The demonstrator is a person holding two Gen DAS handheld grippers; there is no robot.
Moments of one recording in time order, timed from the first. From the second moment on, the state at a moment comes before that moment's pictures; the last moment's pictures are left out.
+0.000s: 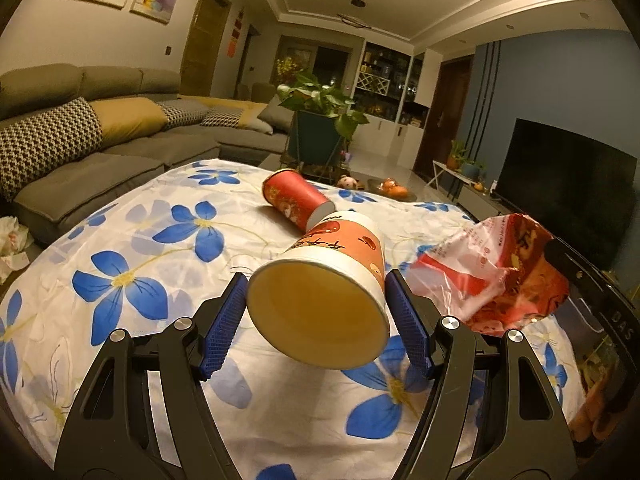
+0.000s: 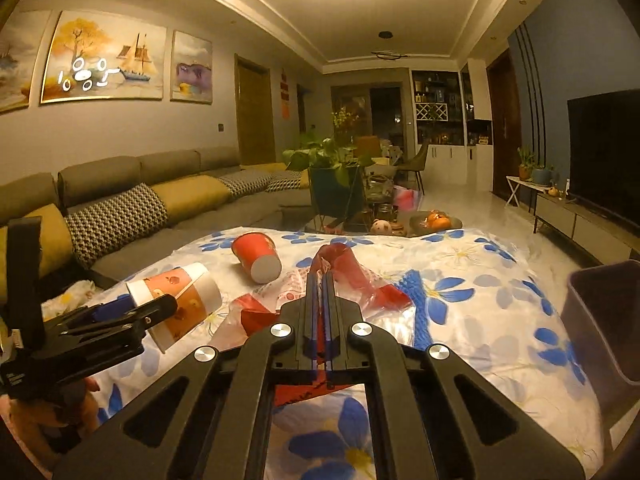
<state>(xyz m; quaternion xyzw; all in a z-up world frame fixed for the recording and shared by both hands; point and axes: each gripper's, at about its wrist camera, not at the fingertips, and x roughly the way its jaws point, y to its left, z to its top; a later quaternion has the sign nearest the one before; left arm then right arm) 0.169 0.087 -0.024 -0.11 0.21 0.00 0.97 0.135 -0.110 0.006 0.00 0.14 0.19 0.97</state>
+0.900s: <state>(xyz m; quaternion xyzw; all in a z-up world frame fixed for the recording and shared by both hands) 0.177 -0.019 0.006 -0.05 0.19 -0.08 0.98 0.094 -0.203 0.030 0.04 0.10 0.10 0.99</state>
